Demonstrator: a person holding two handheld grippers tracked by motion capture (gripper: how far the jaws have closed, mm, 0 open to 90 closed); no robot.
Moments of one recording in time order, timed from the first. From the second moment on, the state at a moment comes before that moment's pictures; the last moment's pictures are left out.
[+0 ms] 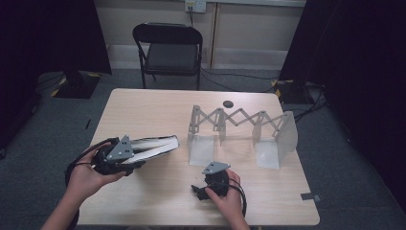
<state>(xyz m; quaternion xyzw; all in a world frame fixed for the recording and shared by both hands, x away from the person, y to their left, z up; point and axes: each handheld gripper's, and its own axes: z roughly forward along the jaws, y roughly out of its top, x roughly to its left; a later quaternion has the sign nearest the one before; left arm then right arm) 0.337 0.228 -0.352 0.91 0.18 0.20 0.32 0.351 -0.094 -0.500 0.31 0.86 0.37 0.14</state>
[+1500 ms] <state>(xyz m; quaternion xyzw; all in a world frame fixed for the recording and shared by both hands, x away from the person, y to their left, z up) 0.326 0.240 -0.329 0.92 0.17 0.13 0.33 0.354 -0.094 -0.500 0.31 0.86 0.37 0.14</state>
